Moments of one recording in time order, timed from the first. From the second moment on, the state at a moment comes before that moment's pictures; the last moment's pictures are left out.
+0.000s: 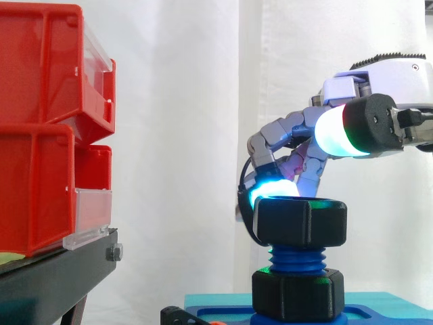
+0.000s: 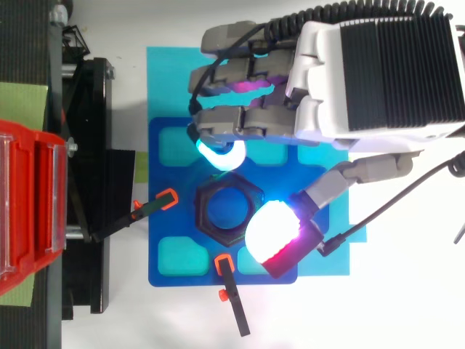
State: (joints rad) arm 0.05 -2.18 -1.21 -2.91 -1.68 -1.35
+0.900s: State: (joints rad) arm 0.02 -2.18 -1.06 -3.02 -1.75 -1.40
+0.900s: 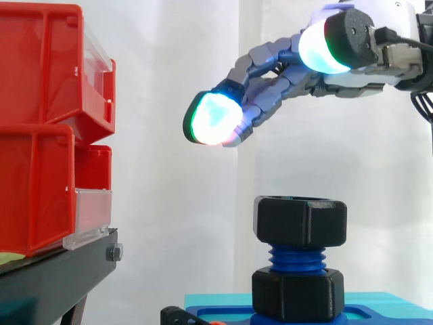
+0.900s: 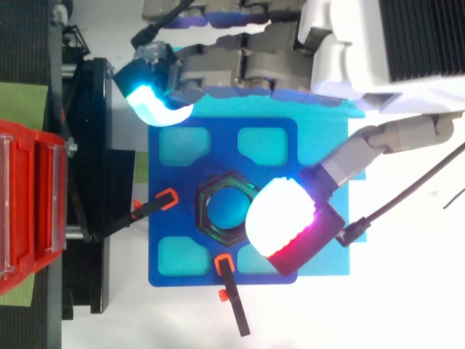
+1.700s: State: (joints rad) arm 0.08 -2.23 -1.07 -2.99 -1.72 -1.37
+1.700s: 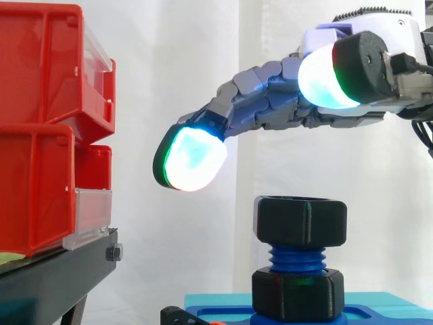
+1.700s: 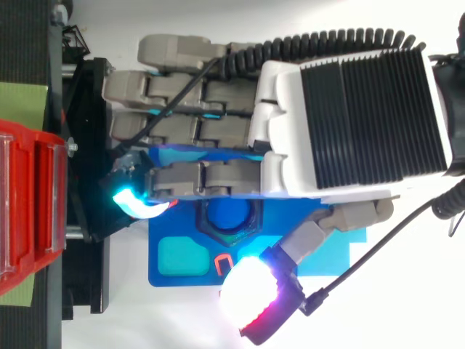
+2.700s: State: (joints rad) arm 0.09 -2.23 -1.11 -3.00 -1.73 -1.37
